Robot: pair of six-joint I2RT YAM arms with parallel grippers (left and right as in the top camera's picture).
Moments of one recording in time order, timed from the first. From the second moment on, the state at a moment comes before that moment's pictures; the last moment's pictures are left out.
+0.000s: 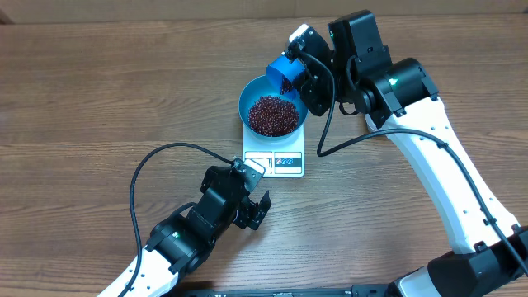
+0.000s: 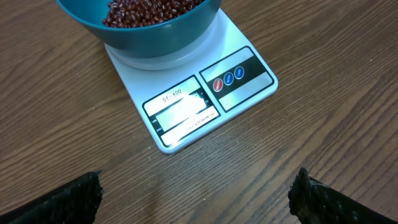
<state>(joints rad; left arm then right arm) -0.71 0.99 0.55 -0.32 -0.15 -0.07 0.42 1.68 1.75 -0.95 -0.24 -0.32</state>
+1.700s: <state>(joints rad) -0.71 0.99 0.55 -0.32 -0.15 -0.07 0.42 1.68 1.75 -0.98 -0.24 -0.32</state>
